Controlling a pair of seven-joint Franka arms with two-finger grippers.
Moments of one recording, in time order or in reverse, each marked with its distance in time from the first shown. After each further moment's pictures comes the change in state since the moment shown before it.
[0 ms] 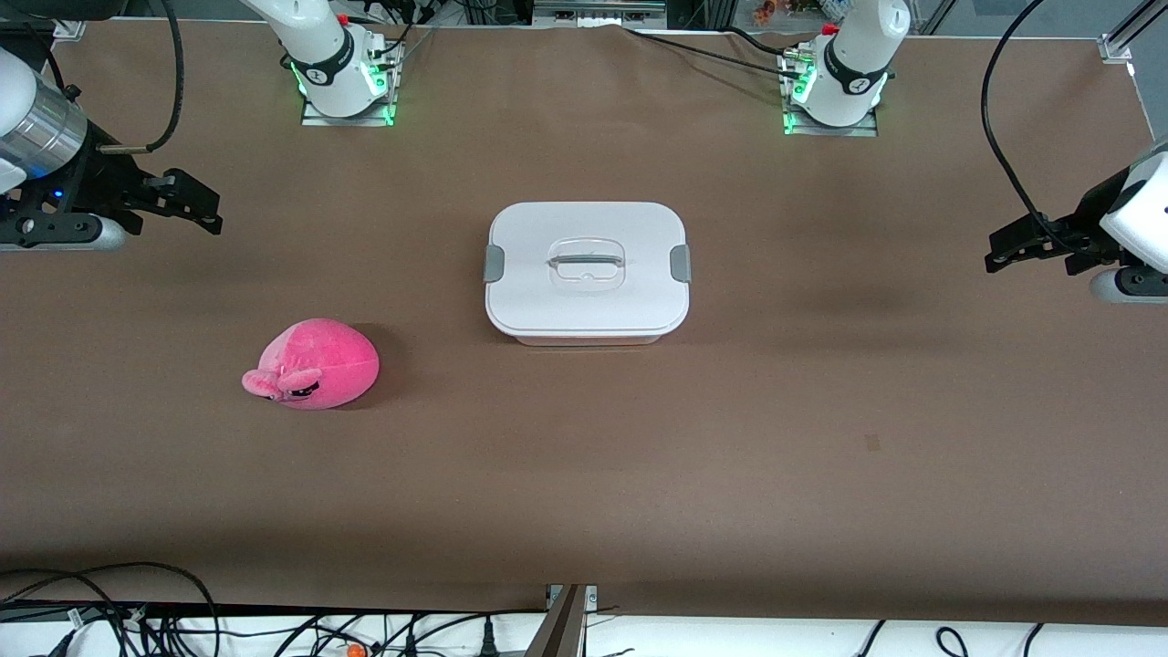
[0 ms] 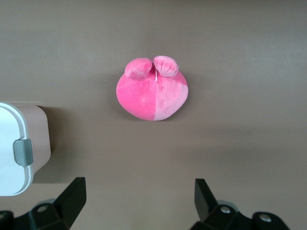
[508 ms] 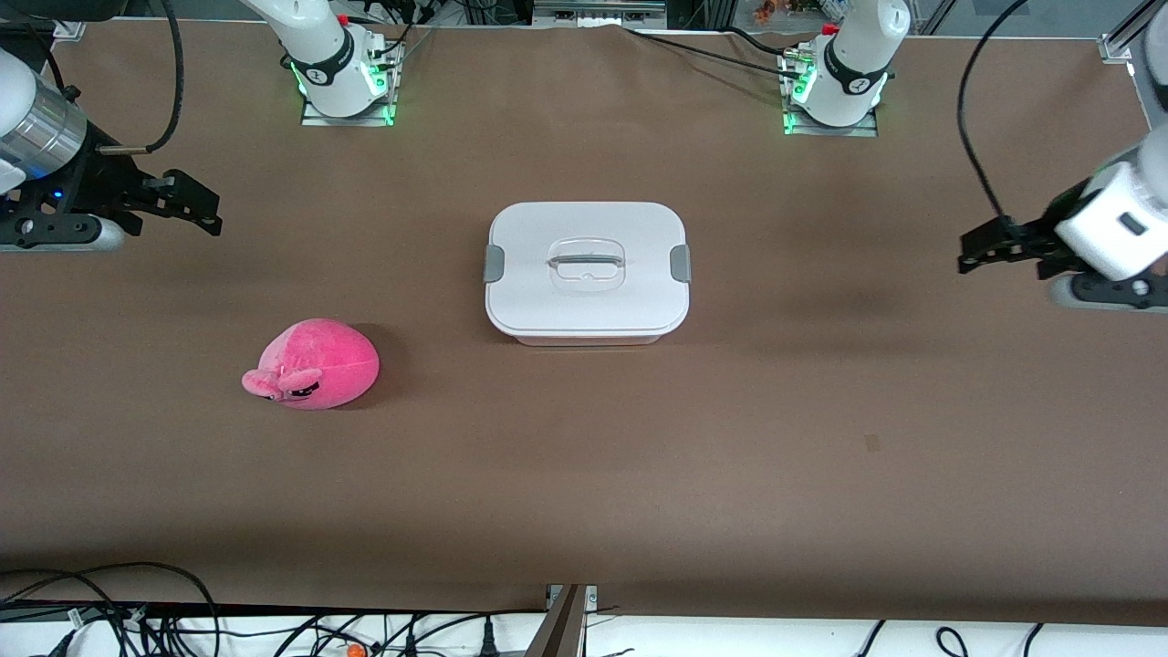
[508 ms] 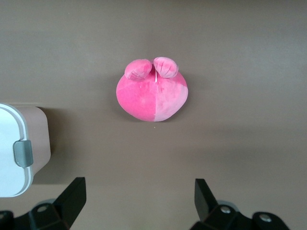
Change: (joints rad) left arm -0.042 0.031 -0.065 0.001 -0.001 -0.011 0.004; right arm 0.000 0.001 -0.001 0.000 0.000 0.007 0.000
